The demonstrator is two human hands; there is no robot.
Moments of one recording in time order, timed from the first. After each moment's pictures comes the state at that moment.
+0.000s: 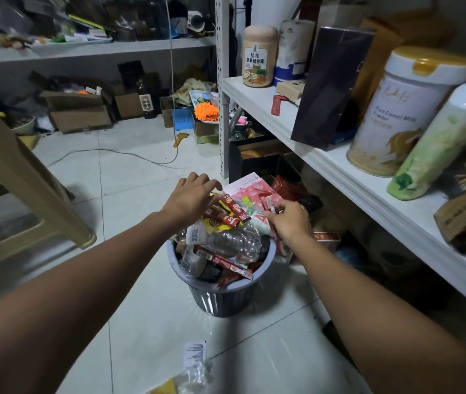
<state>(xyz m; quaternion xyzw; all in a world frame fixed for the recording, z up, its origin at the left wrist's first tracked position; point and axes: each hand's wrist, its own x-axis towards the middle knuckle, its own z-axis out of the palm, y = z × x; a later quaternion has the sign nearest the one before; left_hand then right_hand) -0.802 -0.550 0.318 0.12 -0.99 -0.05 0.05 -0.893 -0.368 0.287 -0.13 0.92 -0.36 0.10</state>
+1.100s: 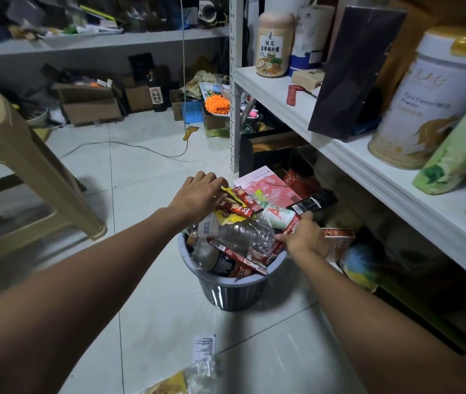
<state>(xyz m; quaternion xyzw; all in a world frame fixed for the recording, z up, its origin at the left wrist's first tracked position) -0.795 -0.563 0.299 0.13 -0.99 -0.05 0.04 -0.879 -0.367 0.244 -0.05 0.97 -0.23 0.09</state>
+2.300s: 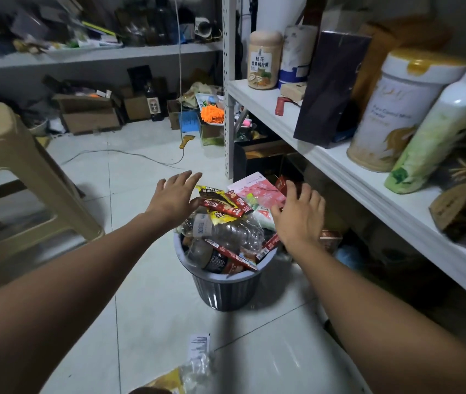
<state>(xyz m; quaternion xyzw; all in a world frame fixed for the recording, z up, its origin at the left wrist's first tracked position) -0.758 -0.564 0.315 0.22 -0.97 -0.03 0.04 -0.870 -0.357 0.294 -0.20 0.97 -0.09 -0.11</state>
